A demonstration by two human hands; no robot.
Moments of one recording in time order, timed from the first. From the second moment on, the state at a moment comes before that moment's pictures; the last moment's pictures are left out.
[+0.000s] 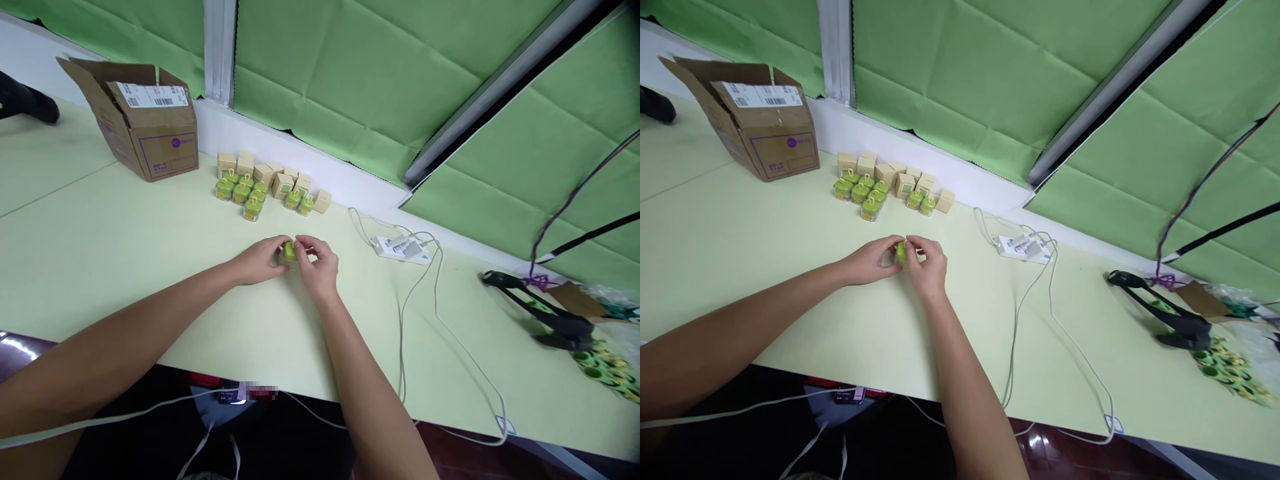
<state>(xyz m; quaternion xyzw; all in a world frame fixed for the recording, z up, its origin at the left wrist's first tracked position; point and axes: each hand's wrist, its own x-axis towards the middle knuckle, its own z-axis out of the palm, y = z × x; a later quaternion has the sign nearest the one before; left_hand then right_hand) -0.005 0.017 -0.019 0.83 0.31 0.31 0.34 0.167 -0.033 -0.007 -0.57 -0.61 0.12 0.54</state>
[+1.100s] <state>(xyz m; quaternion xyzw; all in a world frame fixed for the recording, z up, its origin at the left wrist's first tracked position) -0.003 0.018 -0.019 0.79 0.32 0.34 0.39 0.185 -0.021 -0.020 -0.56 -0.61 0.31 0.47</state>
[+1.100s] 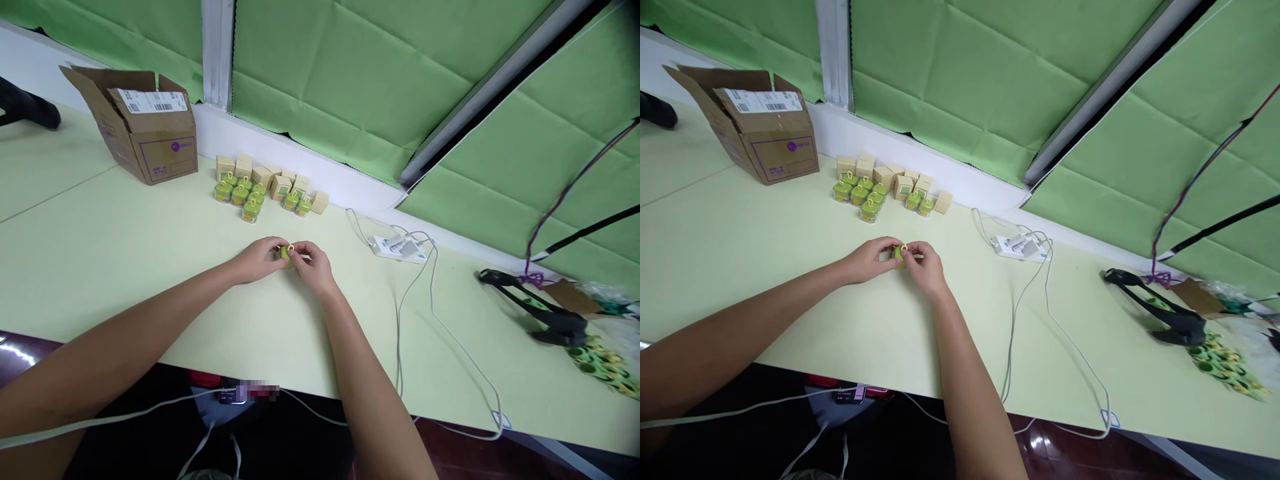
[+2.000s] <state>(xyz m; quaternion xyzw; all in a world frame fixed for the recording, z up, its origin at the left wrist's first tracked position) -0.010 0.020 -0.017 0.87 0.33 0.18 0.33 0.062 0.081 0.074 -0.52 -0.79 0.07 0.33</state>
